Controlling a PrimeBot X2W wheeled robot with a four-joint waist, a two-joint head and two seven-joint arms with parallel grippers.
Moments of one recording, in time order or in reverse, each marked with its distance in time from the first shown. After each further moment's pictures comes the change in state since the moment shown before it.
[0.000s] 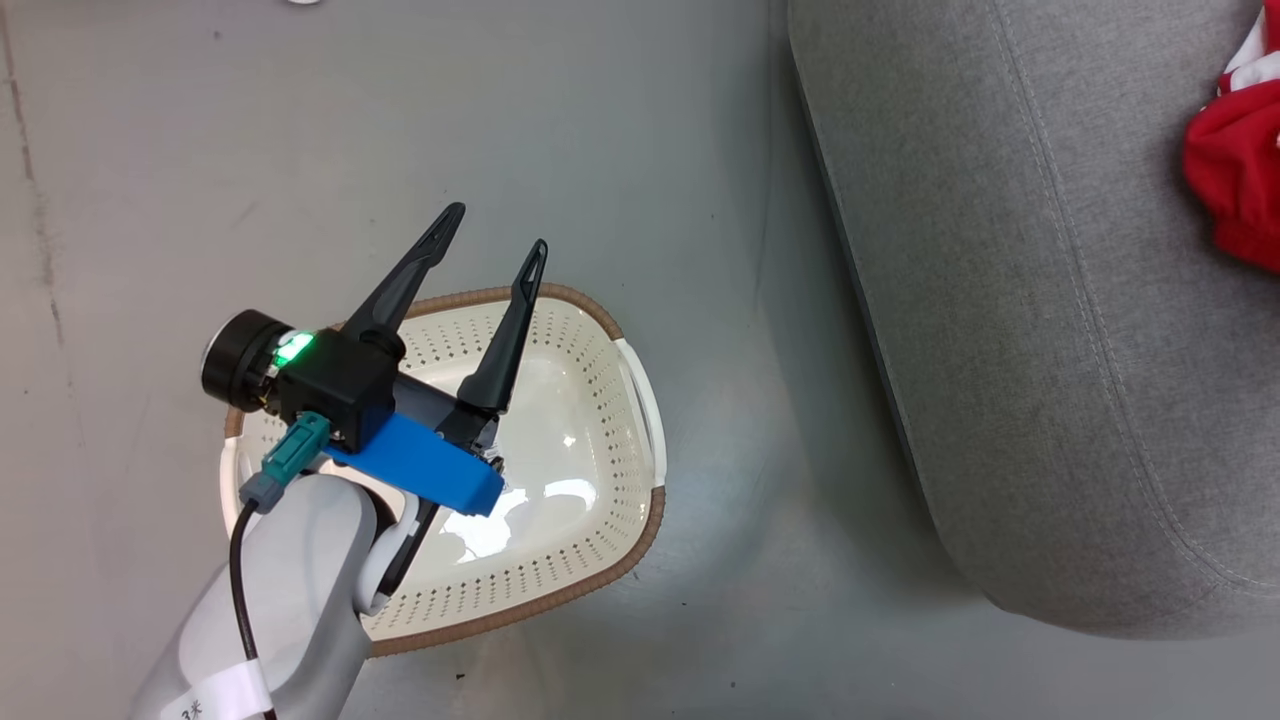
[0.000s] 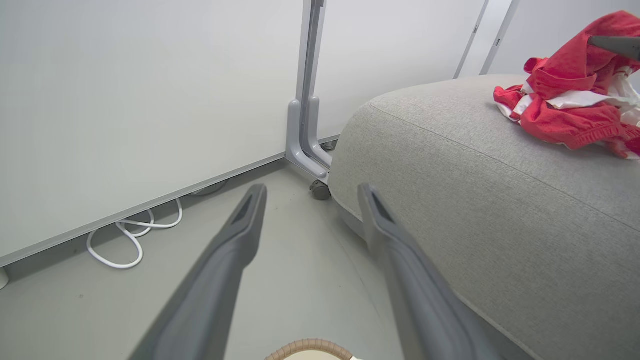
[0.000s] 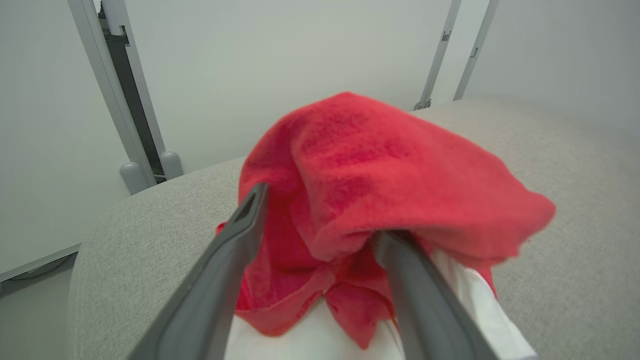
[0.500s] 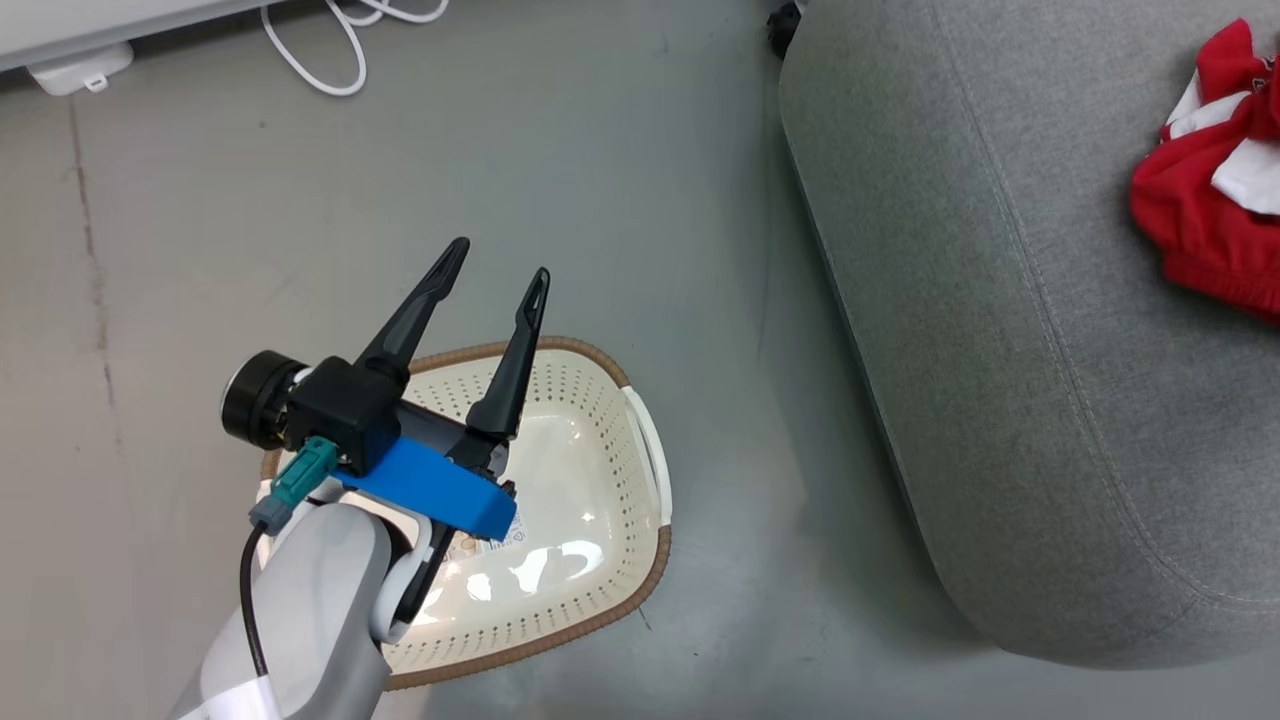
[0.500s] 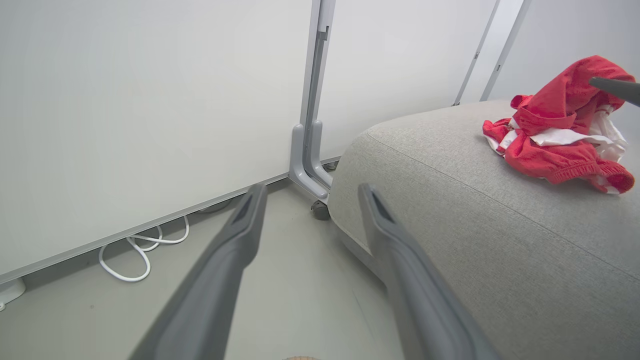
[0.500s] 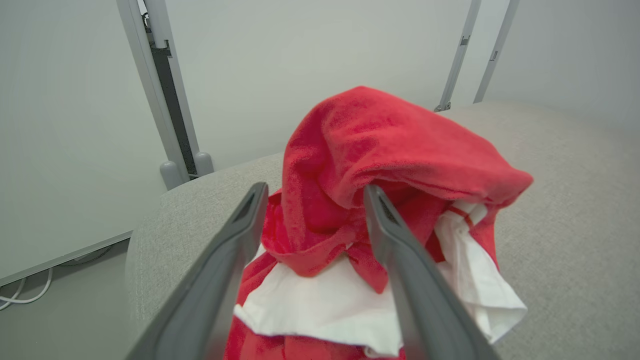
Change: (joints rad) left arm 0.052 -0.040 0.034 0.010 -0.016 0.000 0.000; right arm 0.130 0.054 0.073 -0.076 0.038 0.000 -0.010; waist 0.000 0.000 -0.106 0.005
